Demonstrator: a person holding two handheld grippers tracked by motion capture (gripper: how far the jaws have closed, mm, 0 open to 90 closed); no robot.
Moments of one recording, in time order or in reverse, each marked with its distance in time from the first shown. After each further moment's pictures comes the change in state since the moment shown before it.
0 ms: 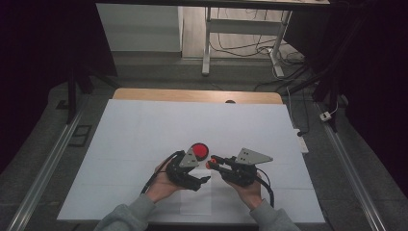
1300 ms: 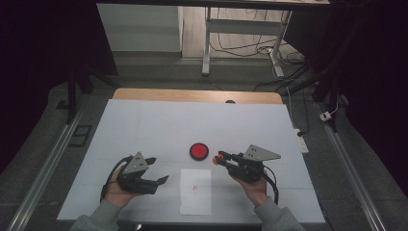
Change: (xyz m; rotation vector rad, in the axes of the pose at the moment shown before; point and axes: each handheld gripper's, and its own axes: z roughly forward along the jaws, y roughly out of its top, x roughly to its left) left arm 0.026 -0.084 -0.096 -0.051 0.141 -0.164; right arm -0.015 0.002 -0.013 -0.014 -0.049 0.017
